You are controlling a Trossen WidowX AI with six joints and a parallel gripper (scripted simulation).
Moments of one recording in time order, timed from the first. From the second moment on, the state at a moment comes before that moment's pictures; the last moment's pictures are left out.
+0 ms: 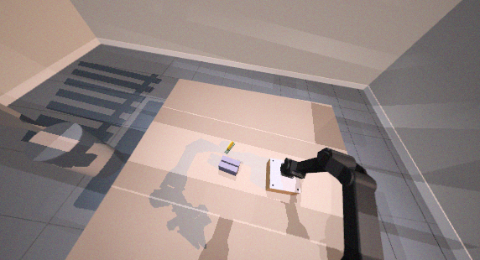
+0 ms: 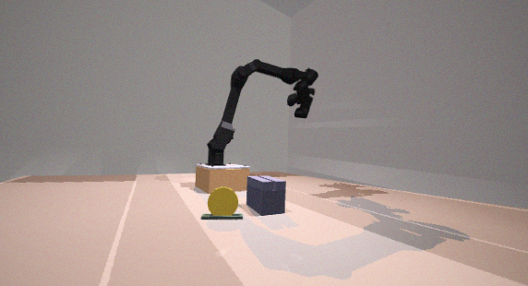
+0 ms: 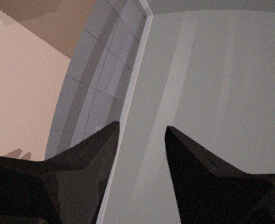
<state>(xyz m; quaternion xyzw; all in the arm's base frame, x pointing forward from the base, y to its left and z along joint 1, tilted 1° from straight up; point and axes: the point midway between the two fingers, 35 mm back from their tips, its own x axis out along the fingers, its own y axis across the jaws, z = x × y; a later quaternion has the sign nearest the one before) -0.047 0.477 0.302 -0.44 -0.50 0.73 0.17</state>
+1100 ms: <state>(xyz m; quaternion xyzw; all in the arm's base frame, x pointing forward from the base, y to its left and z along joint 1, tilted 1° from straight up) 0.370 0.159 0.141 -0.58 0.25 0.56 0.53</state>
